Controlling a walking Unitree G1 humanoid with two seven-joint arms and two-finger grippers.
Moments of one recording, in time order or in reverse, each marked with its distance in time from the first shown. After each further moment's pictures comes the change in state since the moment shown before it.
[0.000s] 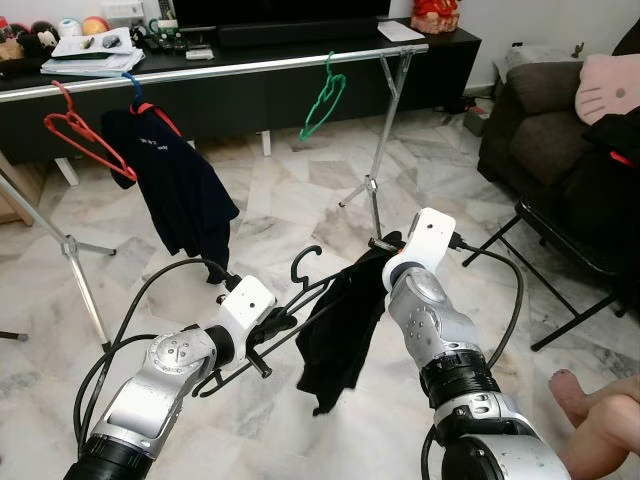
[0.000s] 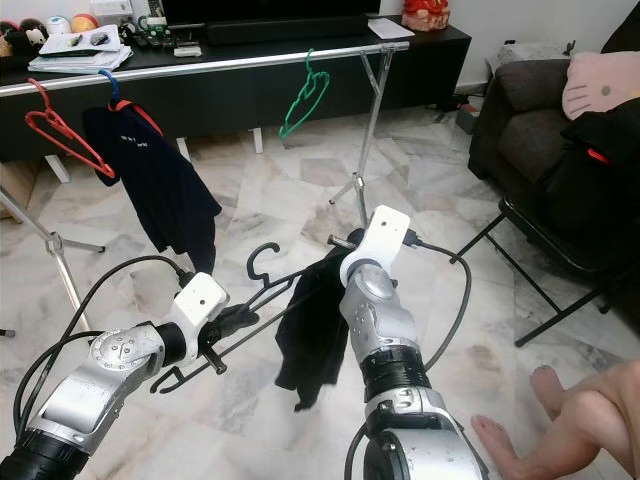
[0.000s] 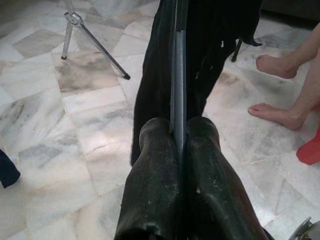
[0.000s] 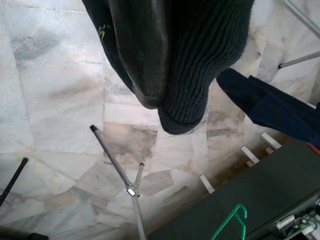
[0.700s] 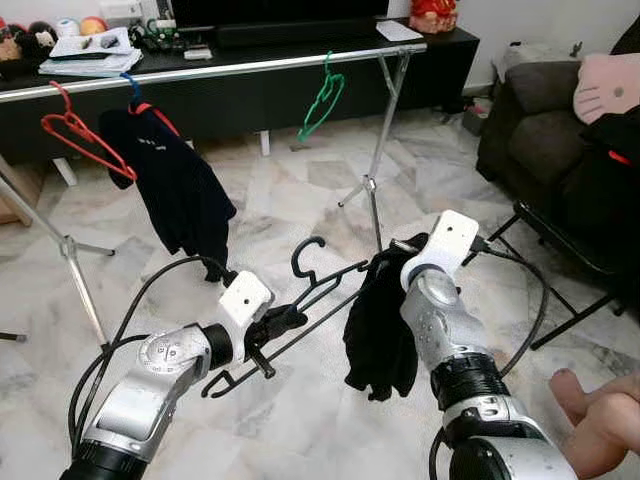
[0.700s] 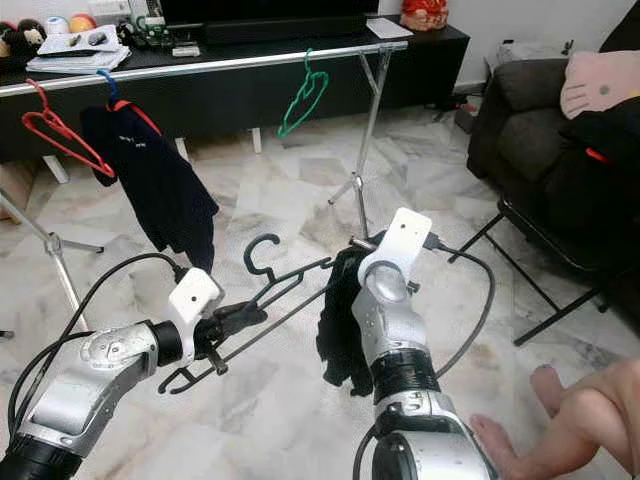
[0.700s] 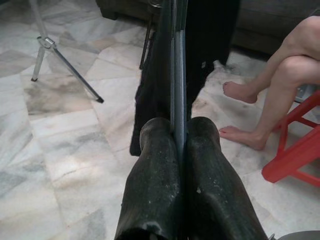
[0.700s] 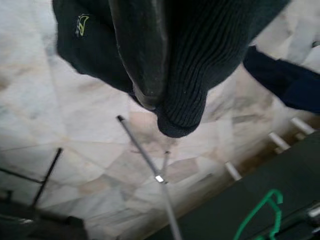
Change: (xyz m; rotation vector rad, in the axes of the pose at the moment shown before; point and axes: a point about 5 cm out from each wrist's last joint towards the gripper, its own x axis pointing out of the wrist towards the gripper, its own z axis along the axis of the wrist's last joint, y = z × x) left arm -0.008 -0.006 0.012 -0.060 -0.112 -0.110; right arm 0.000 -0.011 0.002 -0.012 -0.040 -0.082
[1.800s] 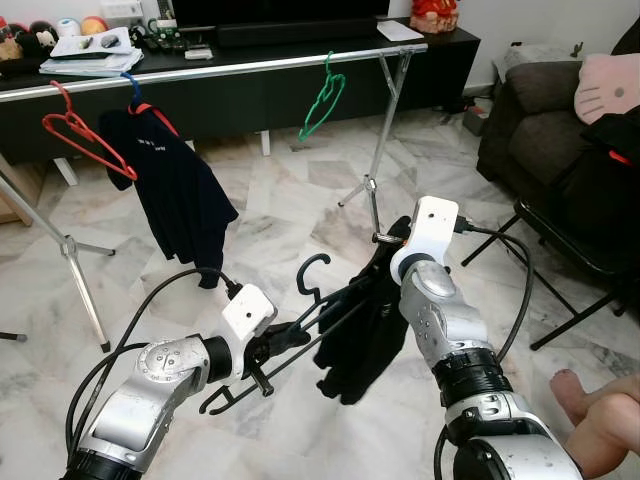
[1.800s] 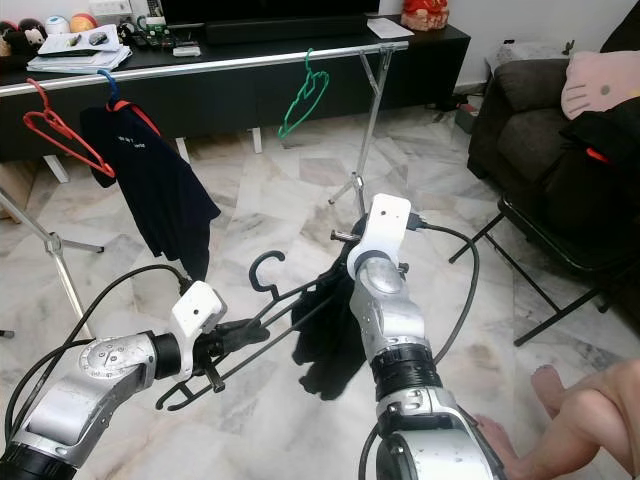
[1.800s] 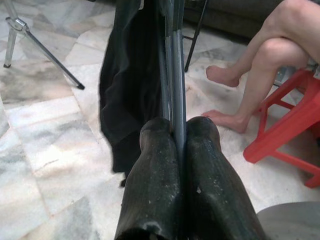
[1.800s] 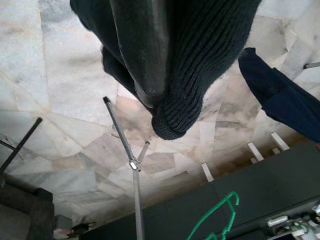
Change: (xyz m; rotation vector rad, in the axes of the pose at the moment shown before) left arm -0.006 -0.007 -0.011 -0.012 0.071 -0.080; right arm 0.000 0.004 0.014 -0.154 -0.043 0.112
